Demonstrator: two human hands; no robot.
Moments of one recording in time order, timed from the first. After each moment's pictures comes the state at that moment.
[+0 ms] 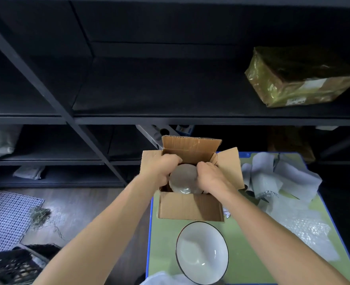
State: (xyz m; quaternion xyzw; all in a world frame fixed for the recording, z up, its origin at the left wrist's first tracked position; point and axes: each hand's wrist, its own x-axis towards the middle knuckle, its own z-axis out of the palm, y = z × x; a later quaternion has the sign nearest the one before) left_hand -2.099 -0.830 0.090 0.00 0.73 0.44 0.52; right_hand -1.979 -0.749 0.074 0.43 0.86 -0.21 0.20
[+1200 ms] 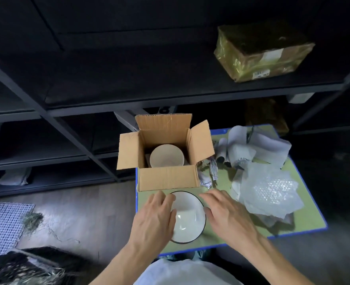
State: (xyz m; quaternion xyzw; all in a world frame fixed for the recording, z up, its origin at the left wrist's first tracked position) left_hand -1.949 -0.977 0.080 0.54 0.82 0.12 0.16; right_hand -1.781 -0.848 0.077 0.33 0.92 -0.19 0.03
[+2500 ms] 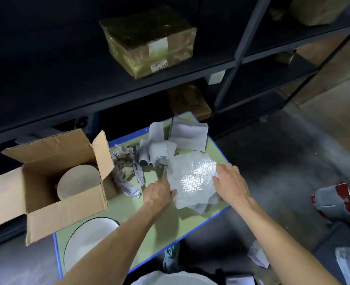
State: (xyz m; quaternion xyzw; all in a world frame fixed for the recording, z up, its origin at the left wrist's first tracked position) left_hand -1.812 -0.759 -0.018 0.61 0.75 -0.08 0.23; right_hand -1.596 -0.695 0.022 0.64 0.76 -0.13 0.07
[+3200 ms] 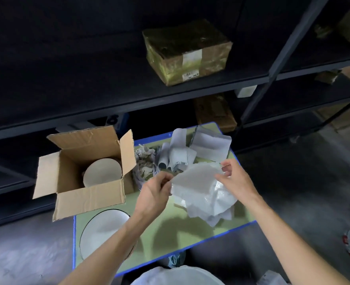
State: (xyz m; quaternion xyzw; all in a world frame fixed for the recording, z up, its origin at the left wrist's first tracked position) left_hand -1.849 -0.801 0.054 0.45 0.75 0.36 0.33; right_hand -1.630 -0.663 0.054 0.61 0.68 -0.40 -0.11
